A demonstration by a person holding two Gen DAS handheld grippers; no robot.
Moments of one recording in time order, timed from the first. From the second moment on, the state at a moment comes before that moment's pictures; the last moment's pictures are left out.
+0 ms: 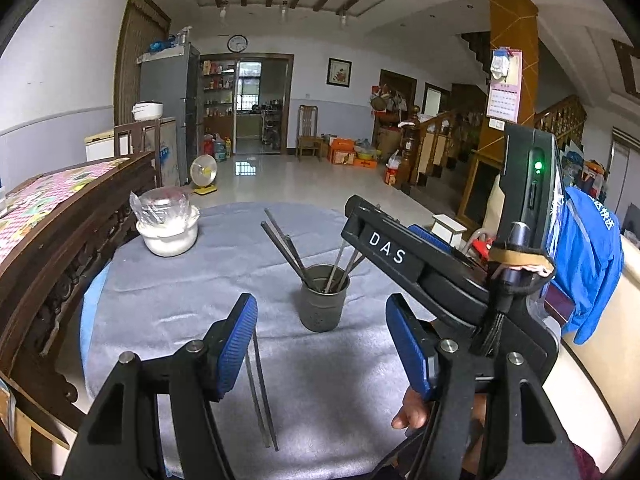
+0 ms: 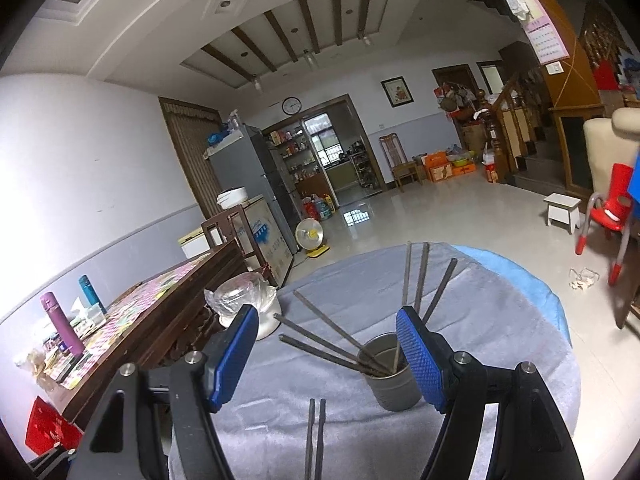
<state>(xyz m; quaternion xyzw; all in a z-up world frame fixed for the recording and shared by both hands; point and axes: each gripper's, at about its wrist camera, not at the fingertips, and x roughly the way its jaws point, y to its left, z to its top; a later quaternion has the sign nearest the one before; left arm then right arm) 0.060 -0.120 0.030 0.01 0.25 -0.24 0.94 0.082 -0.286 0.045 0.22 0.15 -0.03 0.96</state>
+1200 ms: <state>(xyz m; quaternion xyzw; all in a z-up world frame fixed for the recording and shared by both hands) 0.080 -0.127 0.014 0.00 0.29 -0.26 0.92 0.086 -0.312 0.035 0.22 0.16 -0.07 0.96</state>
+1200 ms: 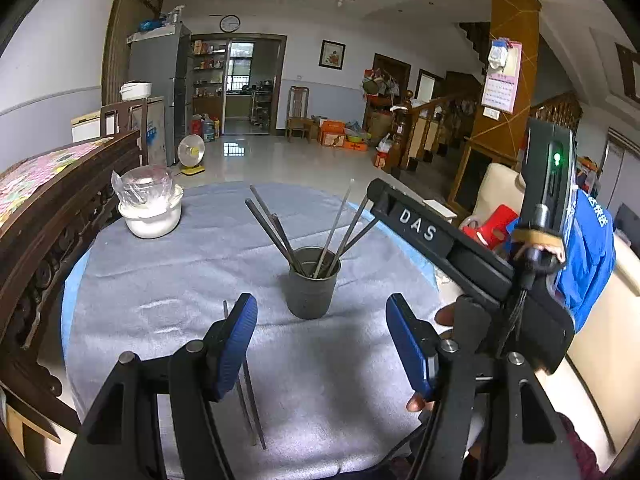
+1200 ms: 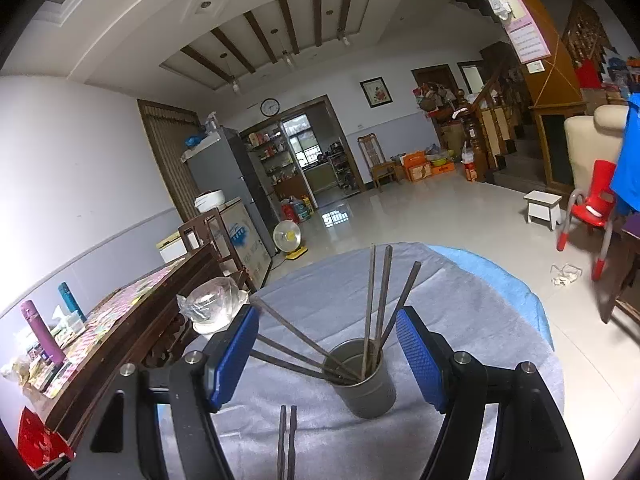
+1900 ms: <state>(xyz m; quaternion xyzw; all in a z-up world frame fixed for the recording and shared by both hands) 0.057 -0.137 0.030 0.00 0.28 -0.28 0.92 0.048 -0.327 0.048 0.24 0.13 -0.08 0.96</state>
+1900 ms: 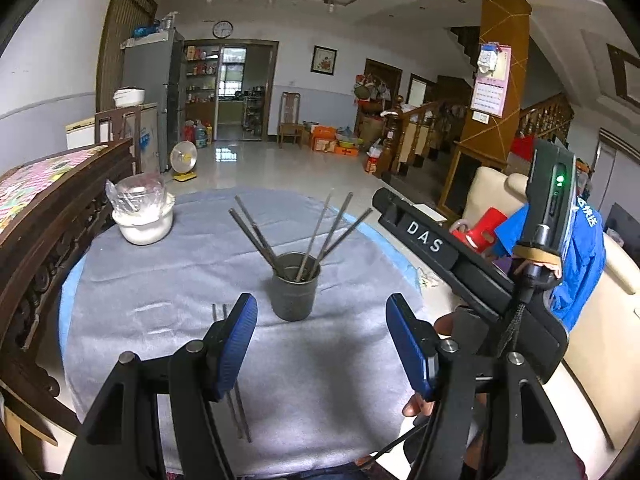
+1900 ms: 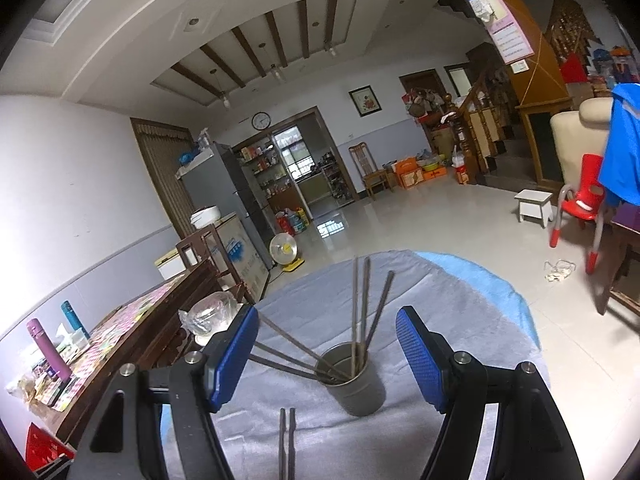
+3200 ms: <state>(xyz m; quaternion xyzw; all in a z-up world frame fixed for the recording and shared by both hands) 0.214 0.014 -0.109 -0.06 0.47 -0.12 0.87 0.187 -0.201 -0.094 0.16 0.41 0.04 0.89</state>
